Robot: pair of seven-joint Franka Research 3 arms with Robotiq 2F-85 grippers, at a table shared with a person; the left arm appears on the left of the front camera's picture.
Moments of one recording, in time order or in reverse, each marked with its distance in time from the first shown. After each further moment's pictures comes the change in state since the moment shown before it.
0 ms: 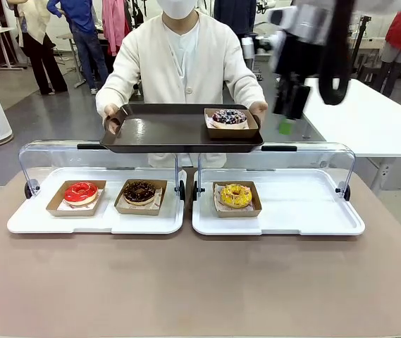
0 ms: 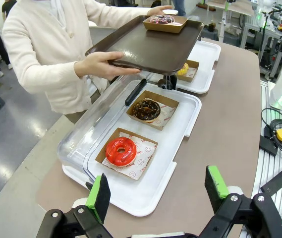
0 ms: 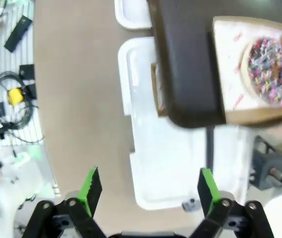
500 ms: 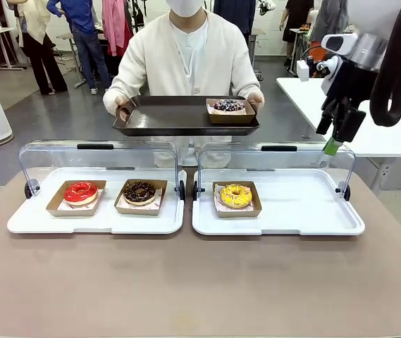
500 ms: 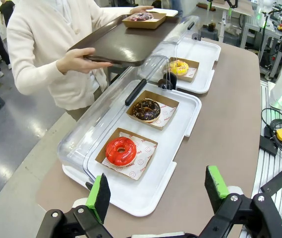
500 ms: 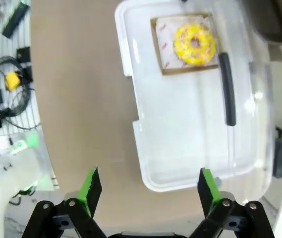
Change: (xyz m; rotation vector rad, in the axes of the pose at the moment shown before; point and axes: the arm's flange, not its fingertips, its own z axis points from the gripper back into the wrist) left arm 0.000 0.000 0.000 0.000 0.000 0.000; right arm -0.087 -0.004 -0.028 0.022 0.001 -0.057
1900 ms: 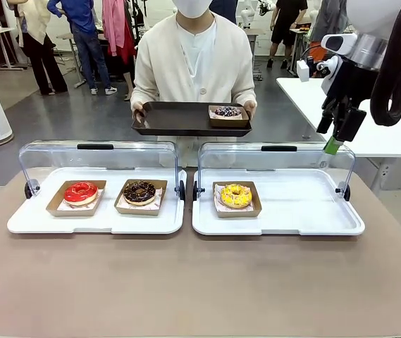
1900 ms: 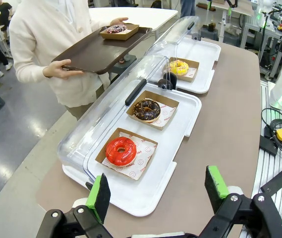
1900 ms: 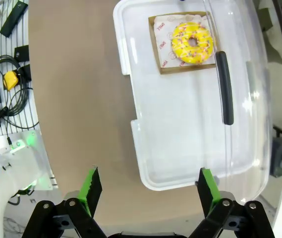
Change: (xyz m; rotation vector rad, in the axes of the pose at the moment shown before) left arm 0.000 0.000 0.000 0.000 0.000 0.000; right arm 0.001 0.002 0.006 -0.012 -0.008 0.001
